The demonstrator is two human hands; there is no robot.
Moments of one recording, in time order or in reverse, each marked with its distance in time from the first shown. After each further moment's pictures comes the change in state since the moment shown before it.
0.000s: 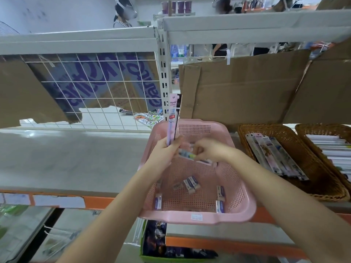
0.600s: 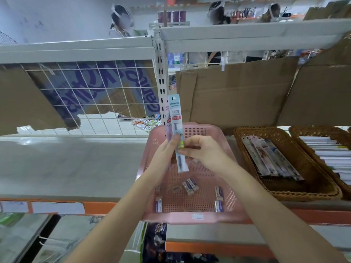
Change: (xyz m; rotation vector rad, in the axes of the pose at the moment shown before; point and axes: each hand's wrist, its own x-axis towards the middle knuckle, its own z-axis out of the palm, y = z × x) left_hand 0.004 -0.006 0.002 -0.093 -0.049 0.071; right_hand -0.063 -0.072 -0.006 0.830 0.368 -0.091
